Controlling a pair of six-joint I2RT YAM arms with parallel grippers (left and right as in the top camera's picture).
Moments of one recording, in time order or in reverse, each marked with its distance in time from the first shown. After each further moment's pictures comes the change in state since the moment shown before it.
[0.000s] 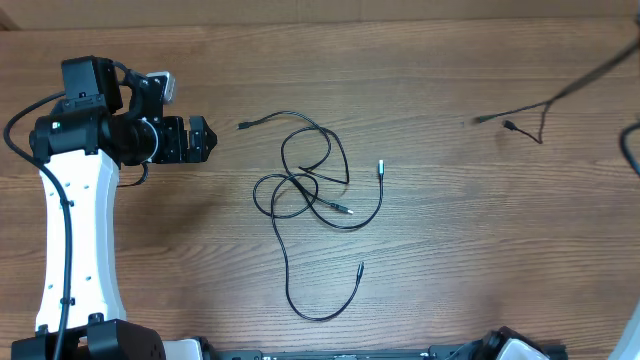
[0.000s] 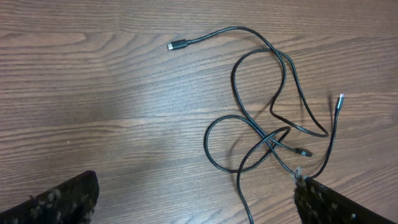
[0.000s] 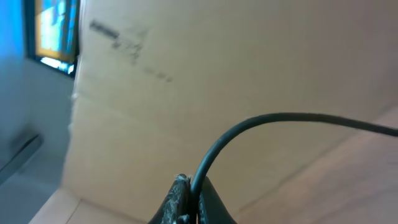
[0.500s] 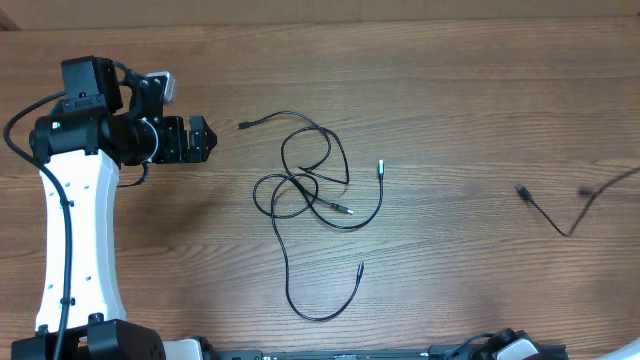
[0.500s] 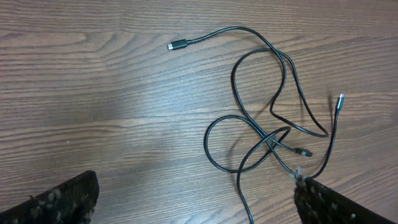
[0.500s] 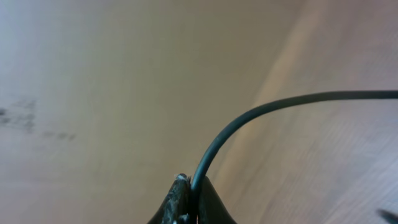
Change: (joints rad) left arm 0.000 0.000 0.000 0.000 0.000 0.000; right arm -0.461 0.000 0.003 -0.517 -0.071 -0.341
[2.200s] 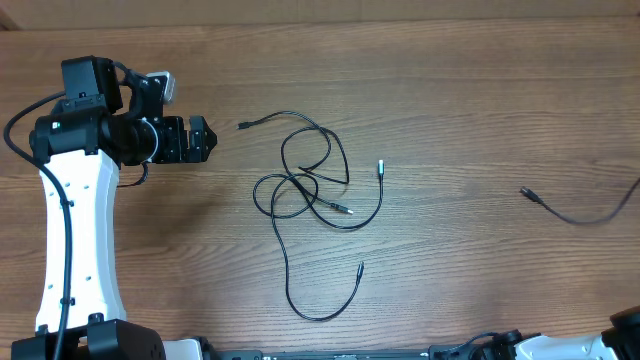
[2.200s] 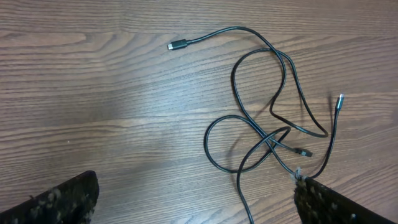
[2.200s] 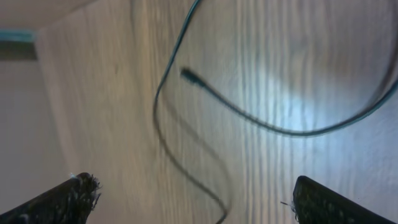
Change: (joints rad) left arm 0.000 0.000 0.000 0.000 0.000 0.000; right arm -0.200 0.517 0.005 -0.122 0.442 -0.164
